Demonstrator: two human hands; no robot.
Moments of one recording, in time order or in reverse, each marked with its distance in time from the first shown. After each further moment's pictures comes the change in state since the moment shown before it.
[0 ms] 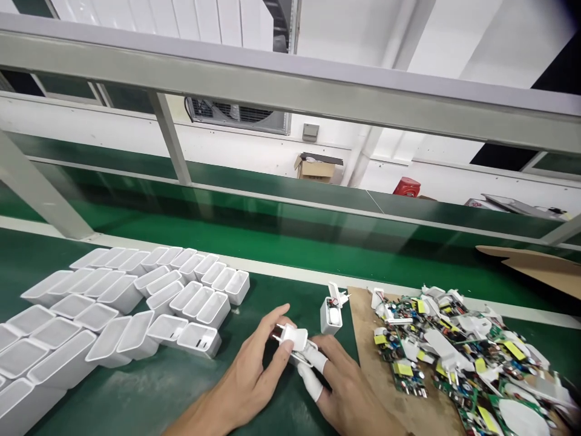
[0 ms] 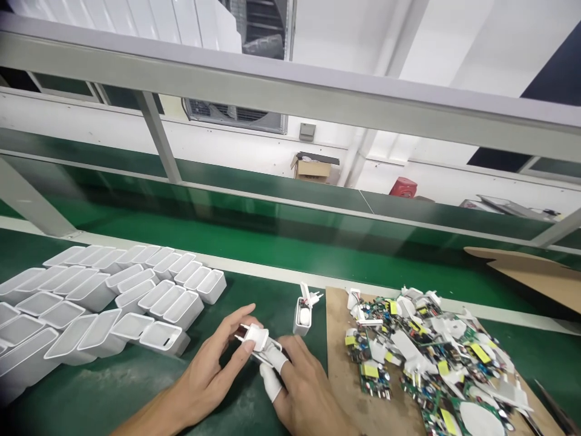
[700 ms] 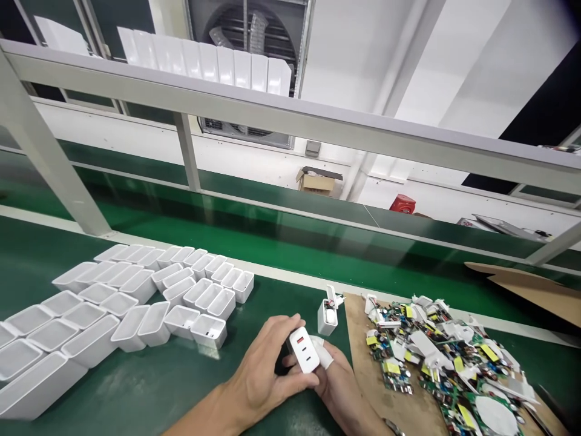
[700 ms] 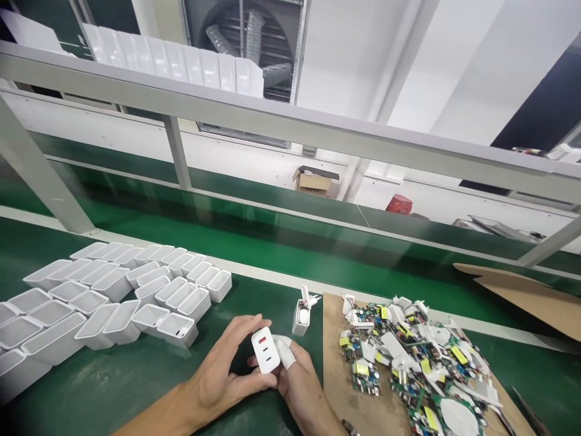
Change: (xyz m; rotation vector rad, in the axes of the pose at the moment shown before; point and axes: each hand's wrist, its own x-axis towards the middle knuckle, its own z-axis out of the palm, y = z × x) left_hand -0.009 0.005 0.014 0.203 0.168 0.473; right_hand 0.014 -0.031 0.008 1.420 0.022 0.886
